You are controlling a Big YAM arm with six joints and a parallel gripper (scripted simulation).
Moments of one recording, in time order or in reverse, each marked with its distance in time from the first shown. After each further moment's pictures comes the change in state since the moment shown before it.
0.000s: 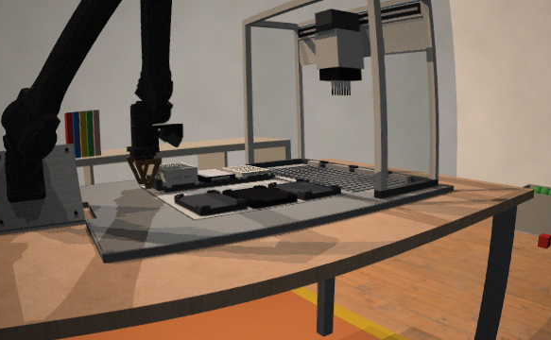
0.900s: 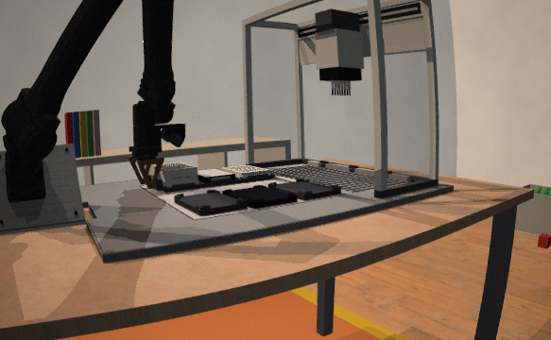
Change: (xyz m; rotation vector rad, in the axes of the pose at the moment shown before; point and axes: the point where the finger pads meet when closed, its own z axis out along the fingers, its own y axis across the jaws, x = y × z) arm -0.006 0.000 0.000 0.001 0.003 -0.005
